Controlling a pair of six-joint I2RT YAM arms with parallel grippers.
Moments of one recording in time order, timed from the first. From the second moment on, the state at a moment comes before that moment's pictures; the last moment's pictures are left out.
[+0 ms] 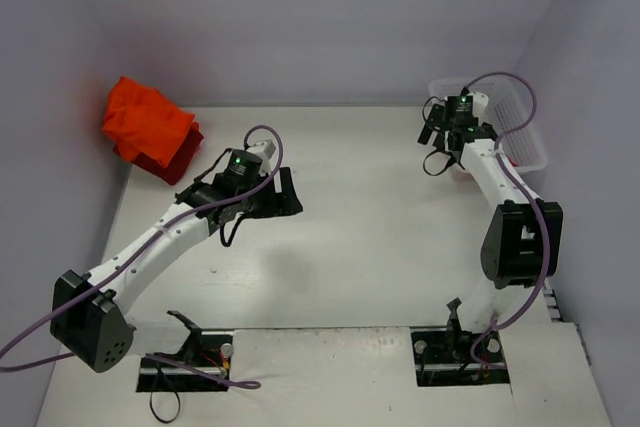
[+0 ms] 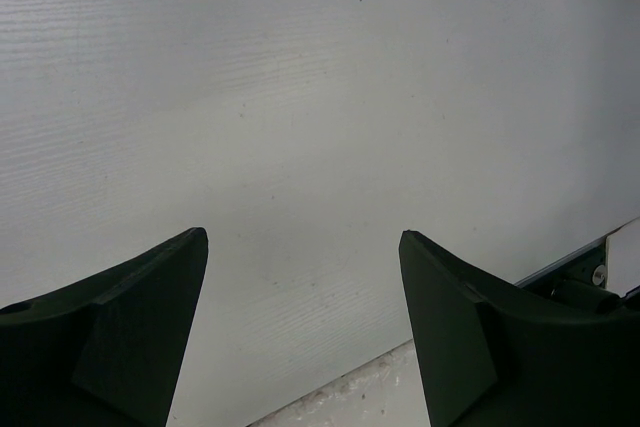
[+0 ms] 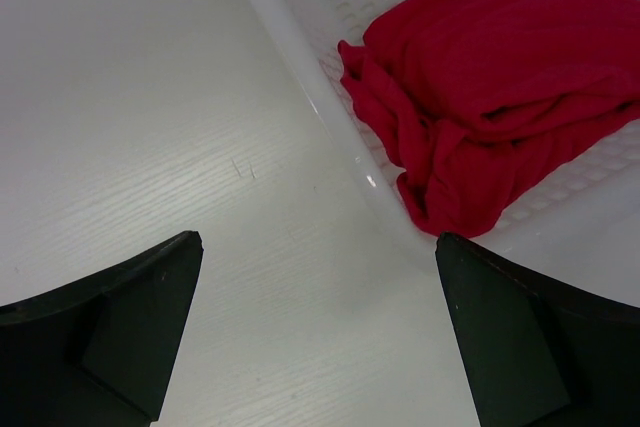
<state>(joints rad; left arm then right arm) -0.56 1.27 1.07 -0.56 0.12 -0.59 0.05 1.71 1.36 -0.44 0.29 0.39</state>
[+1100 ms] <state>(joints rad) -0.54 1.38 1.13 -0.56 0.13 -0.52 -0.13 1.81 1.41 -0.37 0.28 0.41</state>
